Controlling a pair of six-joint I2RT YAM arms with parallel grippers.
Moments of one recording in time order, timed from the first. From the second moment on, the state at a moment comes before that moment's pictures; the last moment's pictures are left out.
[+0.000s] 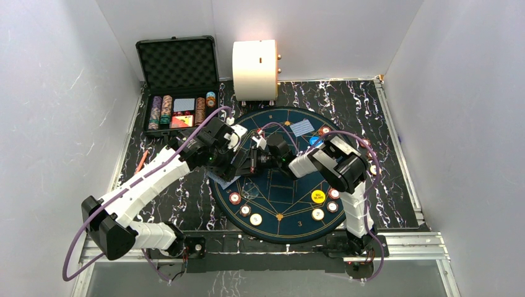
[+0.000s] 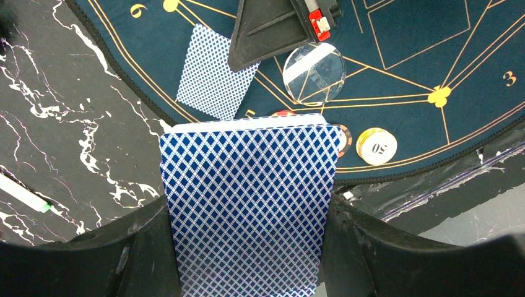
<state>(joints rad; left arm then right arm) -0.72 1.28 1.25 -1.07 -0.04 -0.11 0.77 2.09 0.95 0.74 -0.69 1.08</state>
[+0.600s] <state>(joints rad) -0.72 1.28 1.25 -1.07 -0.03 -0.11 0.78 2.07 1.00 0.52 -0.64 0.94</state>
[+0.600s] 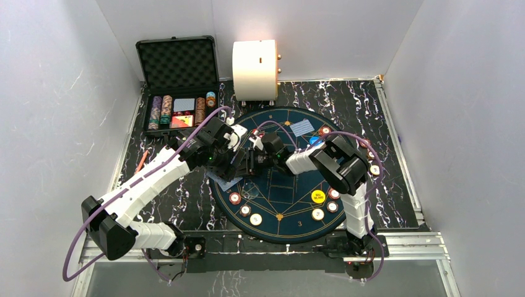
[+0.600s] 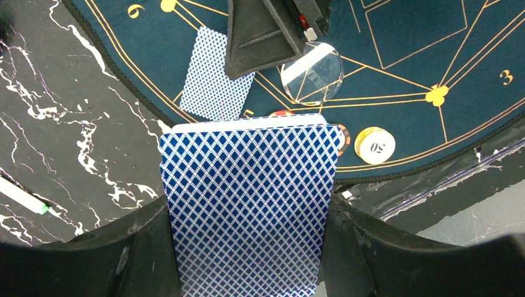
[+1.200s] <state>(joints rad) -0.72 1.29 1.25 -1.07 0.02 -0.08 0.54 1.56 1.03 -0.16 -0.60 0.65</state>
